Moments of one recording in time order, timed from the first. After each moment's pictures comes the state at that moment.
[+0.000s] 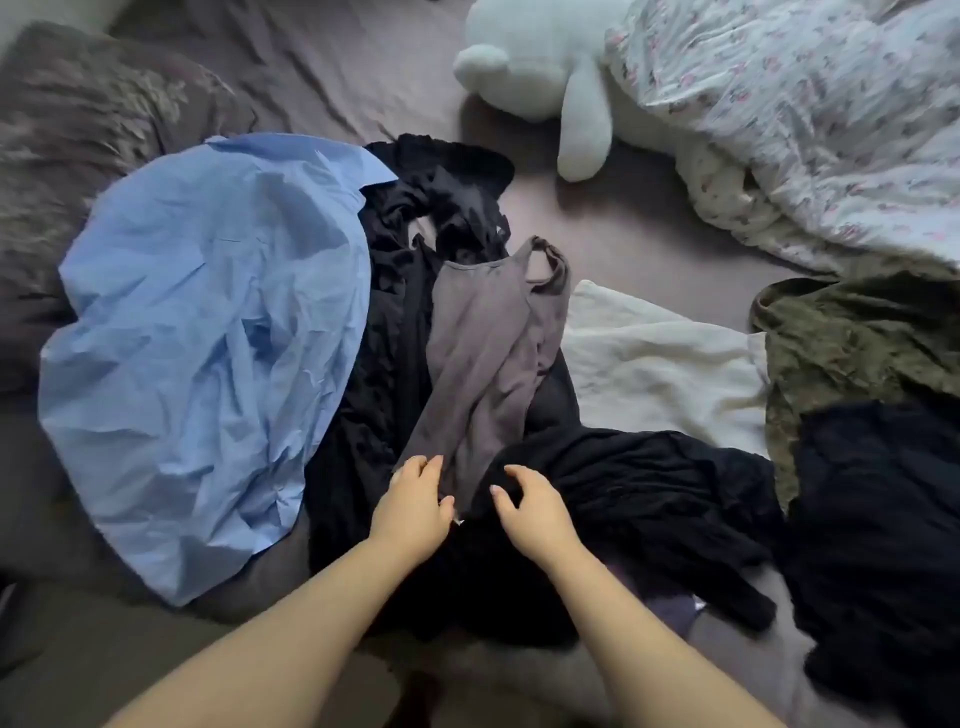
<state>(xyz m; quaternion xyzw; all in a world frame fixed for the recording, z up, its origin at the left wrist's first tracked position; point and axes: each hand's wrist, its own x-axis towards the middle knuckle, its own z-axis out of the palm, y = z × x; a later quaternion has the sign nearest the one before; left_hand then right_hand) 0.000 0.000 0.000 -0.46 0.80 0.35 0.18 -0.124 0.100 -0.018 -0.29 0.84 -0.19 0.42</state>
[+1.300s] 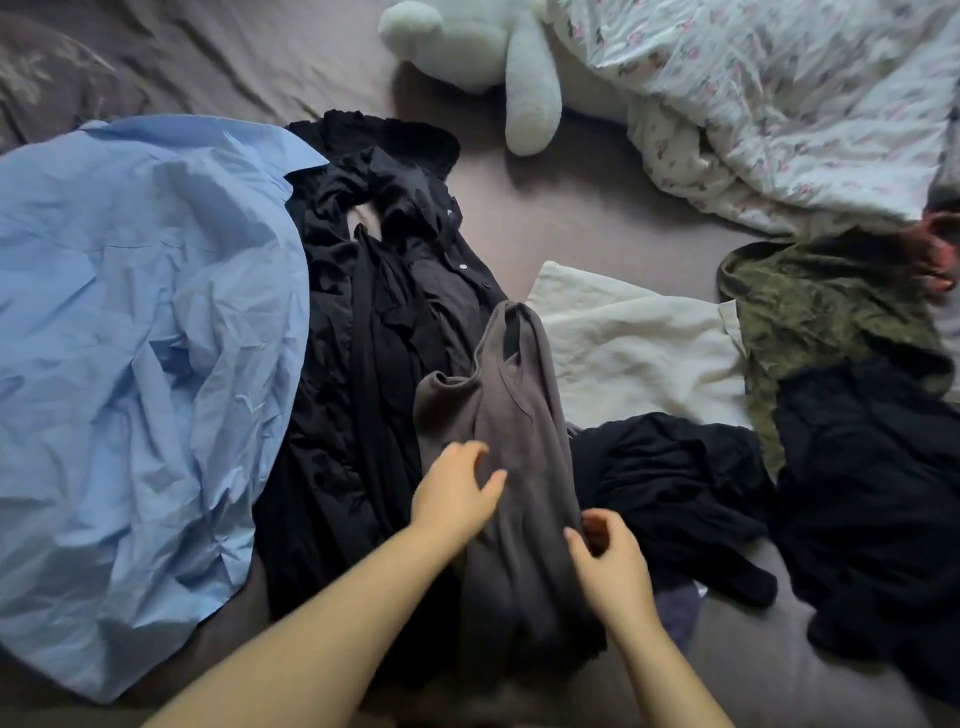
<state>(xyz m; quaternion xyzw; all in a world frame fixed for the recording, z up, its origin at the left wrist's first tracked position) -0.064 0.002 -0.047 -0.42 0.79 0.44 0.06 -0.139 0.178 -0.045 -0.04 0.92 -0.27 0.29</state>
